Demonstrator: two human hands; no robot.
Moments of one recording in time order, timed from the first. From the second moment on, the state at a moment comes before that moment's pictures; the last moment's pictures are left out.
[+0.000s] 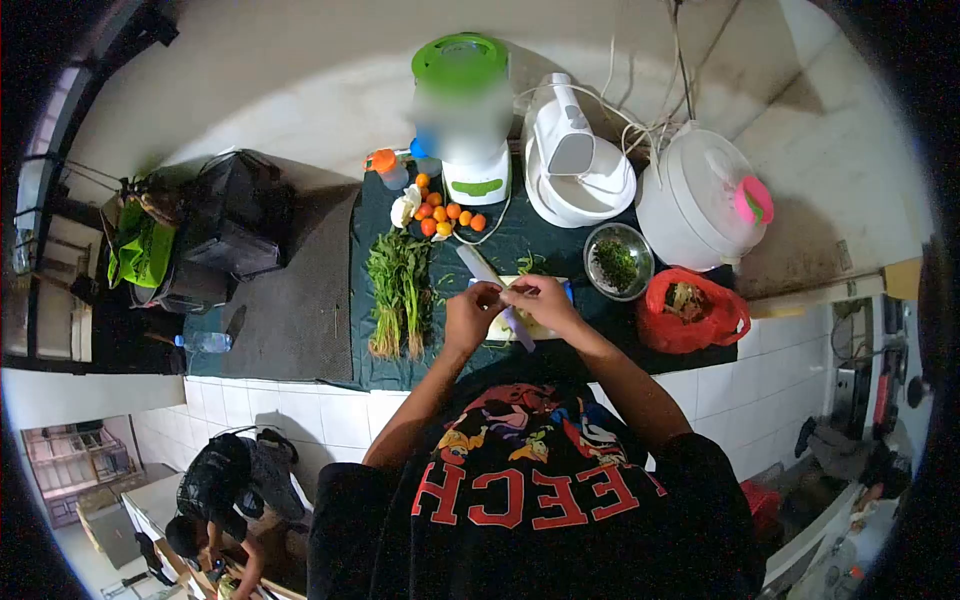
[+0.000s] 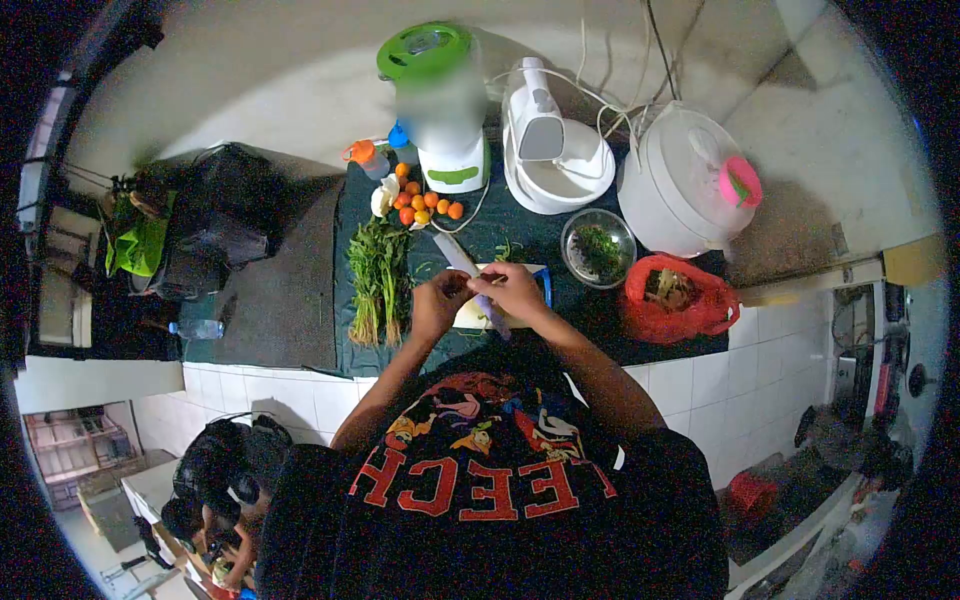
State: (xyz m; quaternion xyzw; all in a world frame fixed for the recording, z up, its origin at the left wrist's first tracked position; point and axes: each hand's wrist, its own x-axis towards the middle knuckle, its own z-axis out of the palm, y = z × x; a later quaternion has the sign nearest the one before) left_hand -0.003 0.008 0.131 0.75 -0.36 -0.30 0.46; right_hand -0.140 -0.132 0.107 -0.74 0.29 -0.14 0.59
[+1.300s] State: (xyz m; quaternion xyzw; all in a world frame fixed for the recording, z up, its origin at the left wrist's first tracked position) left_hand 0.012 0.014 0.092 0.71 -0.29 -0.39 0.51; right_hand -0.133 -0.139 0.087 -0.75 0.25 -0.12 0.61
